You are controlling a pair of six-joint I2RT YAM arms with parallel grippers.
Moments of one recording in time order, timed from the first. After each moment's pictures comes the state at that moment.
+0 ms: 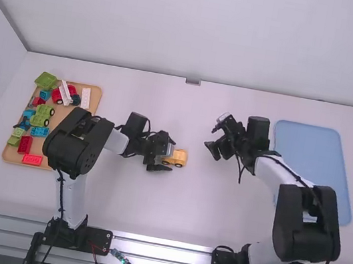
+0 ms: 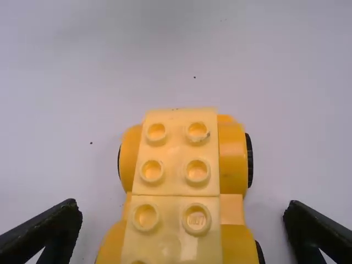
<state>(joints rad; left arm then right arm) -0.23 2.02 0.81 0.25 0.88 1.07 0.17 1.65 0.81 0.02 -0.49 -0.54</state>
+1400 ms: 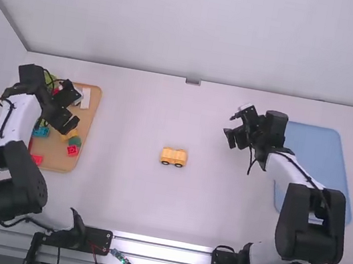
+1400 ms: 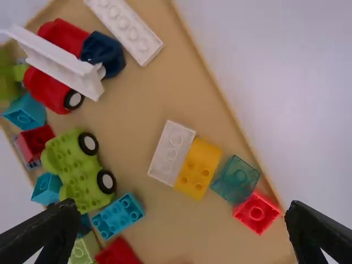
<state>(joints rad) 0.49 1.60 1.20 -0.77 0.12 0.94 0.04 1.65 0.86 0.07 -0.39 -0.48</state>
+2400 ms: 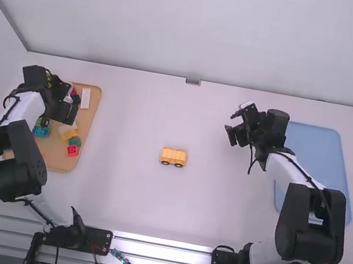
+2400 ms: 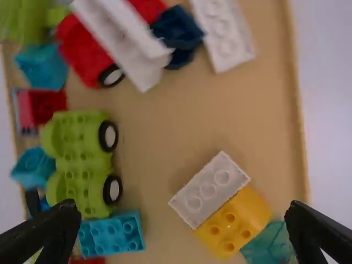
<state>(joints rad) 0.50 1.73 1.20 -0.56 0.01 0.46 0.04 1.65 0.86 0.12 -0.39 -0.52</state>
